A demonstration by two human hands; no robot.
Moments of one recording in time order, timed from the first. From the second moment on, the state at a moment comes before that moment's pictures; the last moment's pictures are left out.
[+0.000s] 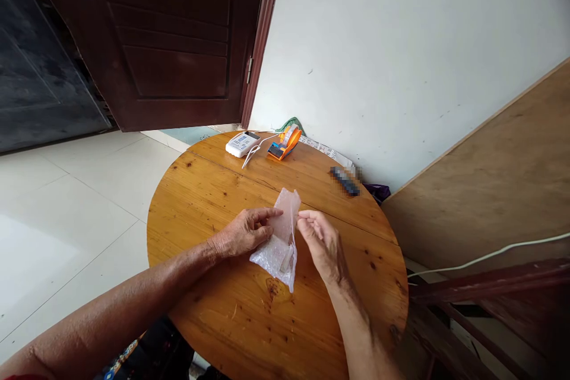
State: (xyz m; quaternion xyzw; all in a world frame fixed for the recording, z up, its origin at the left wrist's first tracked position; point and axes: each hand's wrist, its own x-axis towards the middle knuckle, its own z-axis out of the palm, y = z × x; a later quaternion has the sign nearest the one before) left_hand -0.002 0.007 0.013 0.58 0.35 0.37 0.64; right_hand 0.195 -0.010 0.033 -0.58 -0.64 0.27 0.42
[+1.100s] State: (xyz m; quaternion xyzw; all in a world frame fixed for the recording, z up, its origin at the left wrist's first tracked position) left_hand -0.025 0.027 0.016 0.63 0.59 0.43 0.27; right_hand 0.234 0.023 -0.003 -0.67 -0.56 0.19 0.45
